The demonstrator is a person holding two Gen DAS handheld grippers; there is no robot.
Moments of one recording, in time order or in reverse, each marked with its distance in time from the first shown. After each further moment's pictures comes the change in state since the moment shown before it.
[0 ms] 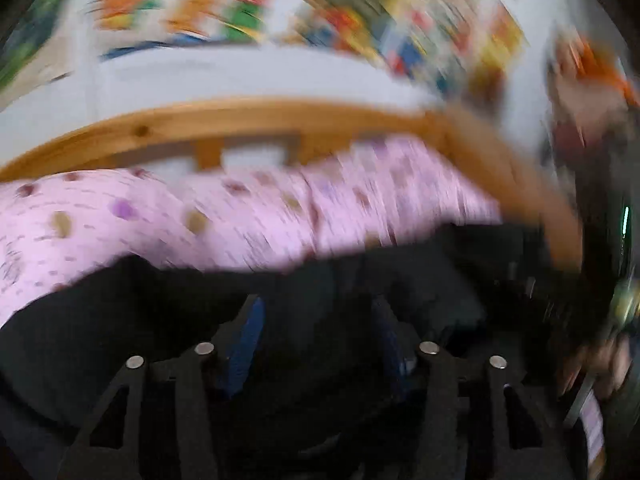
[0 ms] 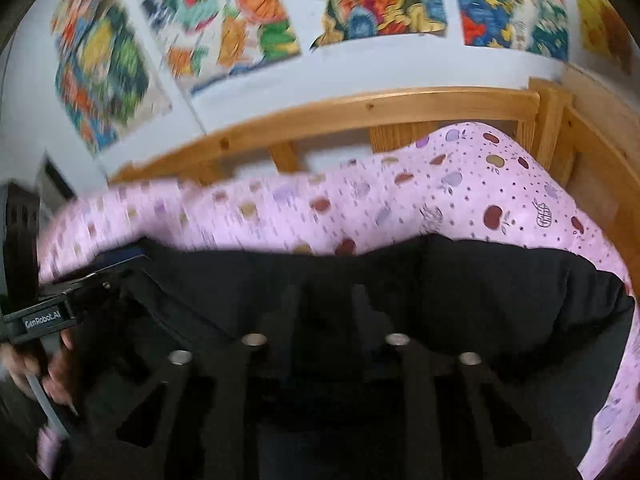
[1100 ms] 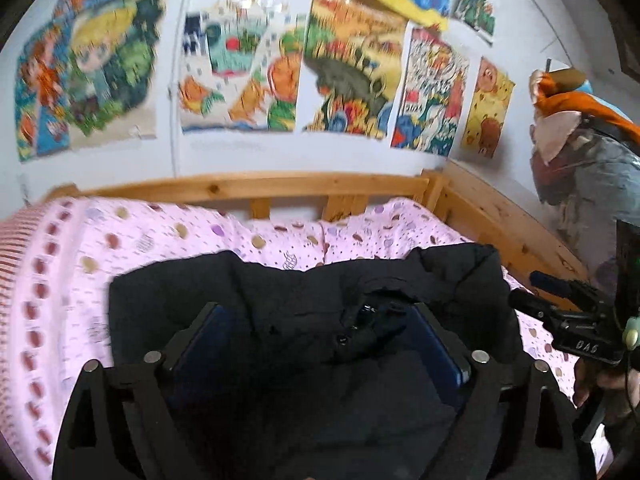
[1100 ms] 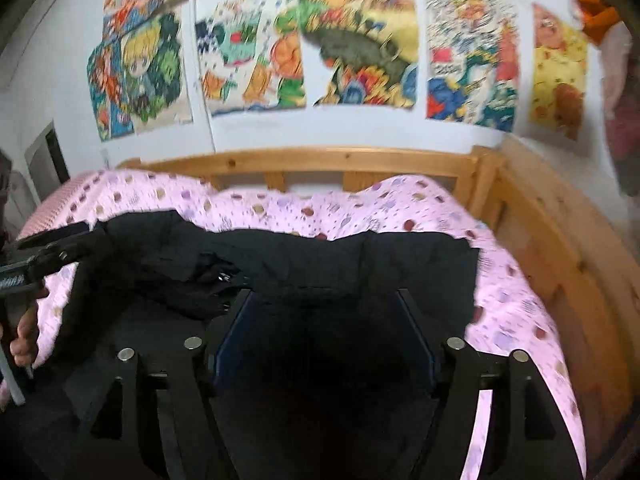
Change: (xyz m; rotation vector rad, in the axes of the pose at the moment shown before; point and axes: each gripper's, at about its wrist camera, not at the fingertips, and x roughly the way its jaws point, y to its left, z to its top) left arm -0.170 -0.046 -0.065 -0.097 -0.308 0.161; right arm -0.155 0.002 -0.058 -0.081 -0.202 -0.159
